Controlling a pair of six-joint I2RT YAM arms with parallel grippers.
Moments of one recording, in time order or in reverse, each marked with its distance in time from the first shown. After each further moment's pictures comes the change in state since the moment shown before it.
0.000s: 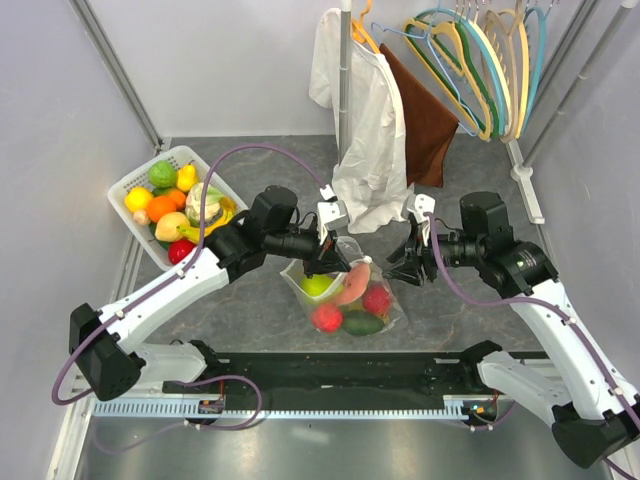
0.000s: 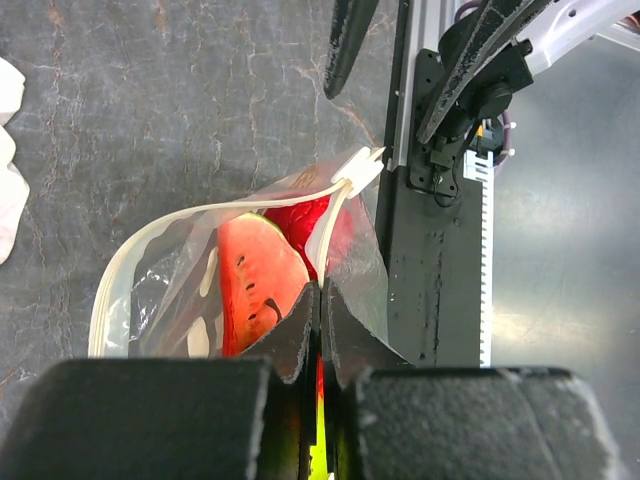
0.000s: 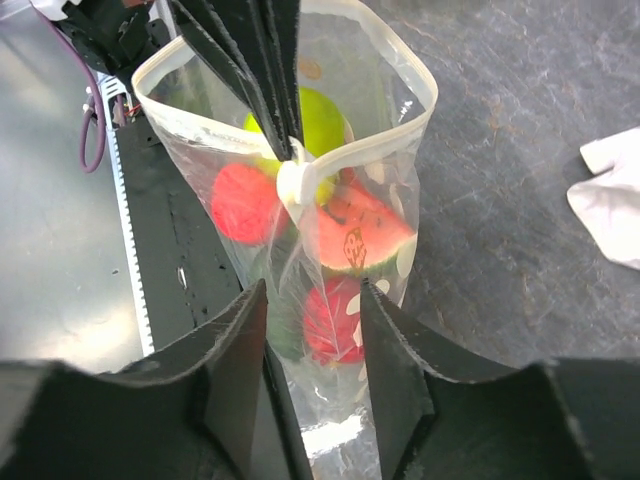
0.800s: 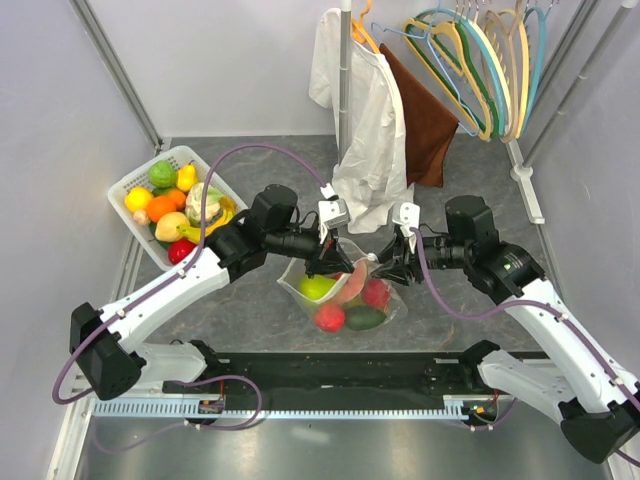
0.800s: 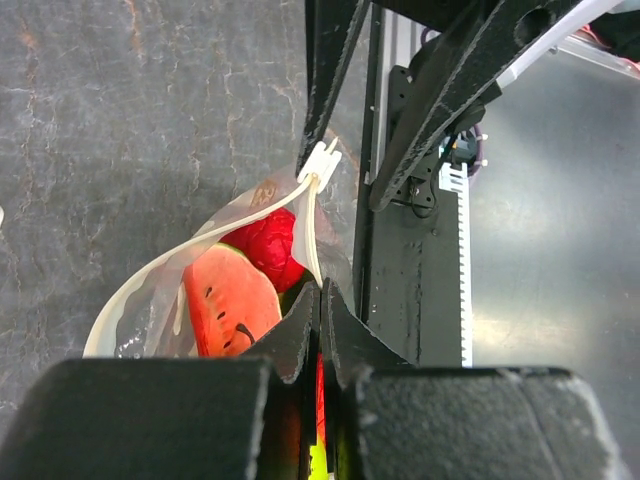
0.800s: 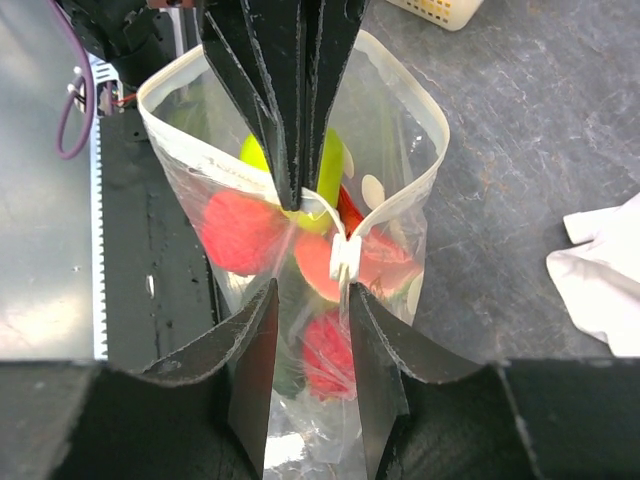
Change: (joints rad) left arm -0.001 0.004 0.000 0.042 0.052 -0.035; right arm 0.113 0.002 -0.055 0.149 0.033 -0.062
